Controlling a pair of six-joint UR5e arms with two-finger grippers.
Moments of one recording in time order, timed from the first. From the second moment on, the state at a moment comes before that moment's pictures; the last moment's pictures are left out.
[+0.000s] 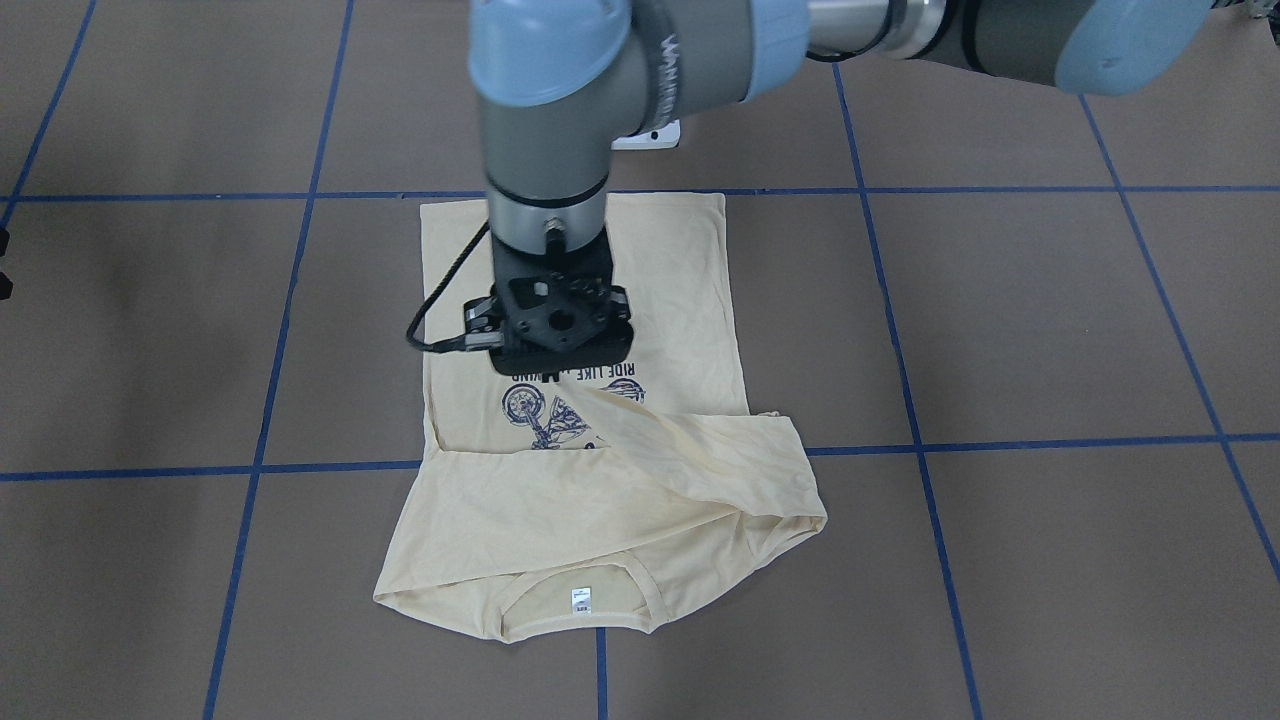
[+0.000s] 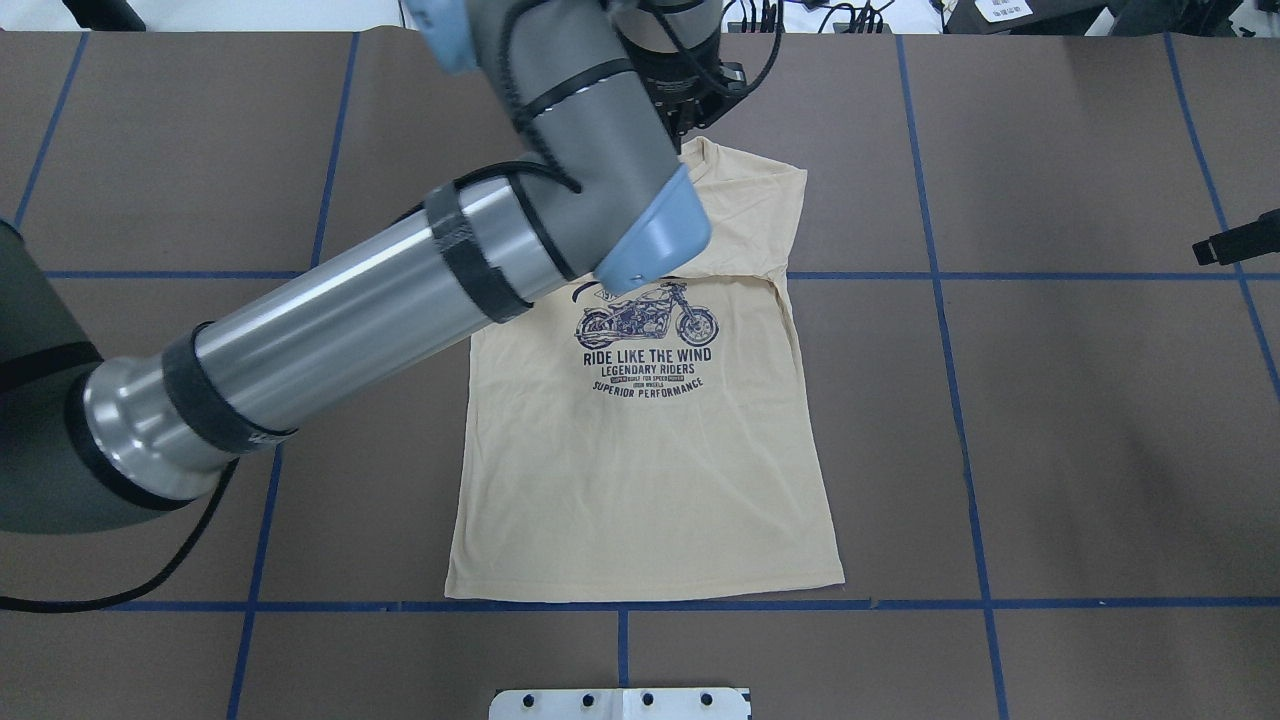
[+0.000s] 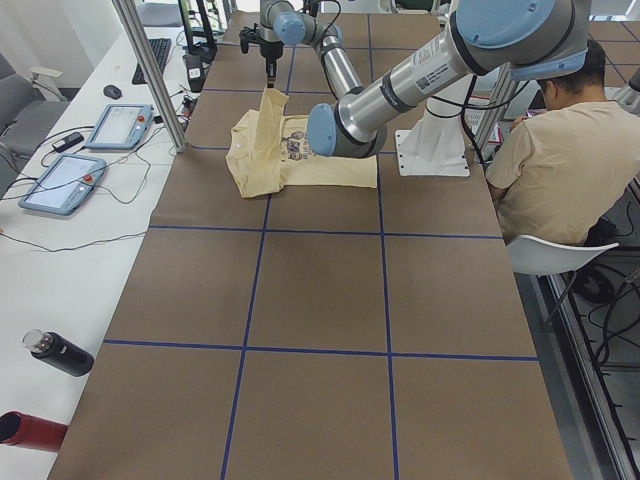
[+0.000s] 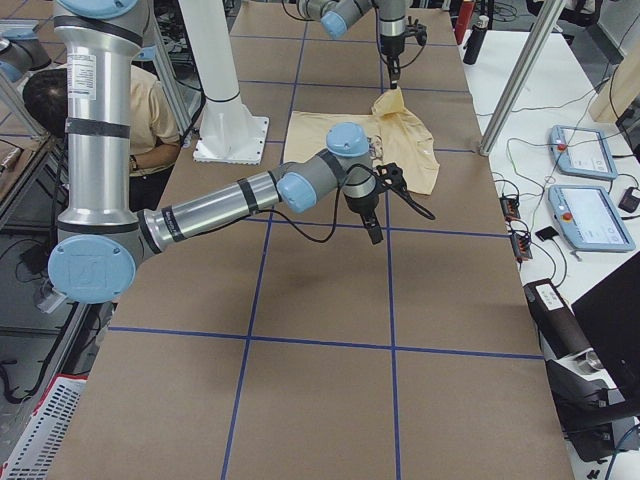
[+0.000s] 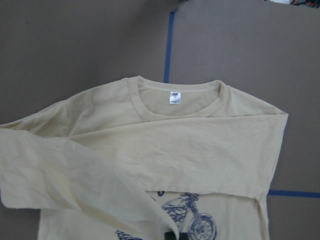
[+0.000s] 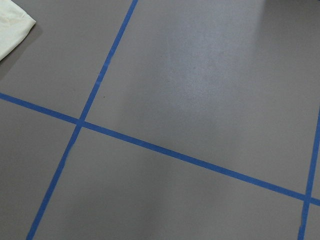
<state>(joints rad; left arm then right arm) -0.73 -2.85 -1.17 -1.49 -1.96 -1.26 1.23 -1.63 2.00 -1.31 2.17 0.33</state>
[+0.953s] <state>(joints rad) -0.60 -3.01 -0.73 -1.92 -1.76 -1.67 1.23 -1.63 1.99 -1.31 2.17 0.33</state>
